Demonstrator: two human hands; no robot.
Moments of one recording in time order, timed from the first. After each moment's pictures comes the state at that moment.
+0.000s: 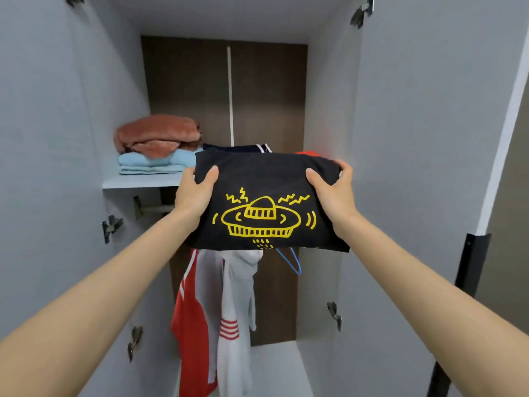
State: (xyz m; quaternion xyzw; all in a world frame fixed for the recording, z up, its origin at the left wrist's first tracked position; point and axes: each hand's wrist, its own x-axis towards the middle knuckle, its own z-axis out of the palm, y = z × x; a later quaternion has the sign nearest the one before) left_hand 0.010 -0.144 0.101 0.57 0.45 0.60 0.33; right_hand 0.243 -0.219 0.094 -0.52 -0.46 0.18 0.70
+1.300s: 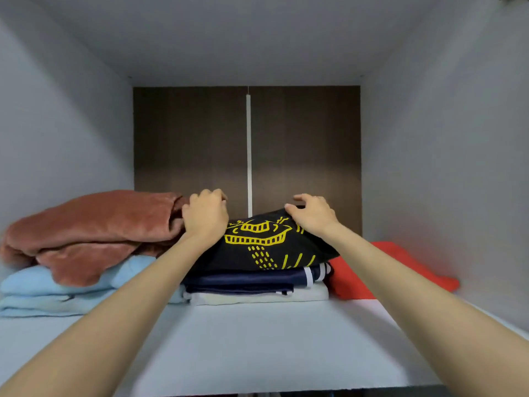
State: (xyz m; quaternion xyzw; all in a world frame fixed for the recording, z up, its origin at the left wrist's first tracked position) left_hand 0.080 0.293 0.228 0.66 0.58 0.43 -0.20; right_hand 0.285 0.263 0.231 -0.65 -0.63 0.00 0.43
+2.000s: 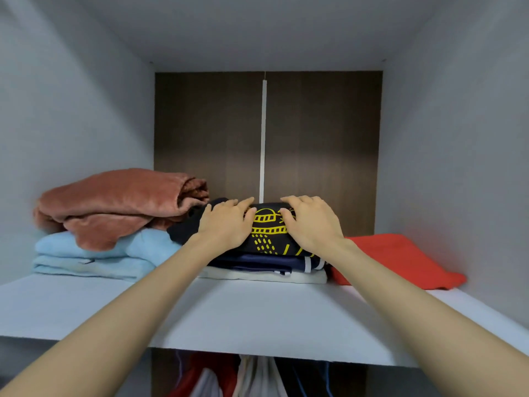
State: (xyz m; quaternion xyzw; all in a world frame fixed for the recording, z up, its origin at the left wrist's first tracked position) left_hand 0.098 0.259 0.191 0.74 0.58 0.29 -0.15; right_hand 0.275 0.232 0.194 -0.57 -0.72 -0.22 0.33
